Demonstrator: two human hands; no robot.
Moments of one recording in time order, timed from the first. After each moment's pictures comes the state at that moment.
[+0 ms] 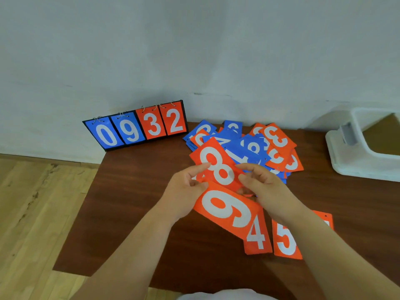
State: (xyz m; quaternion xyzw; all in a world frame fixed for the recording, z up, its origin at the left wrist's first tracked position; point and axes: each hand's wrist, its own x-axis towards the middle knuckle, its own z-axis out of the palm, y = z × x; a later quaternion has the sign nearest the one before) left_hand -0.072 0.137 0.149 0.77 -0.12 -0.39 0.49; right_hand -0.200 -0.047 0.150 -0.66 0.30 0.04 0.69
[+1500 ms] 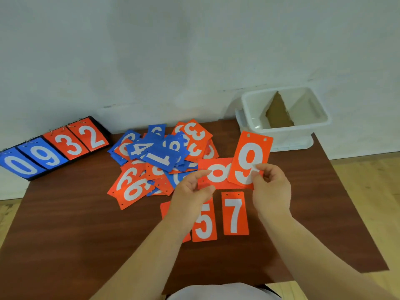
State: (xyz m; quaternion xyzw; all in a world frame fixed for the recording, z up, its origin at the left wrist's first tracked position) left_hand -0.276 -0.062 0.129 0.70 -0.14 -0.40 0.58; right_hand -0.401 -0.203 0.118 -0.58 0.56 -0.29 0.53
